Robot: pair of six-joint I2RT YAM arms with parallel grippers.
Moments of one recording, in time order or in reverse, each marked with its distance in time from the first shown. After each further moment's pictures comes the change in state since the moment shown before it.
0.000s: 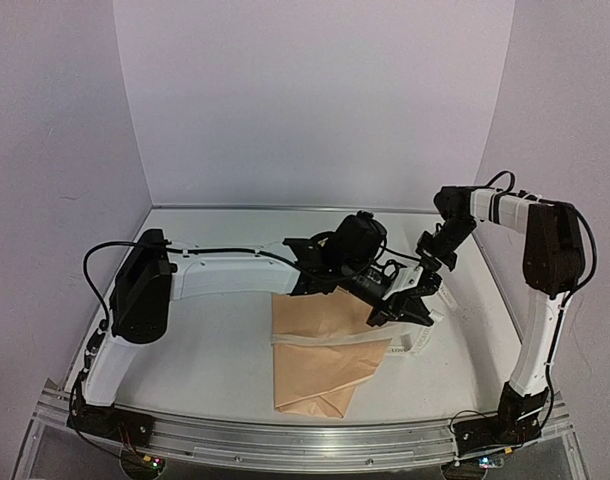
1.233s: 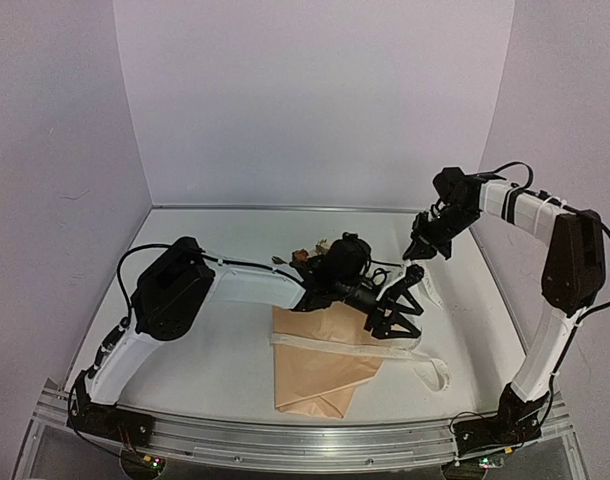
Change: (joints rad) left arm 0.061 0.176 -0.058 0.338 0.055 -0.444; right arm 0.085 -0.185 -0.042 0.046 -0.081 -0.024
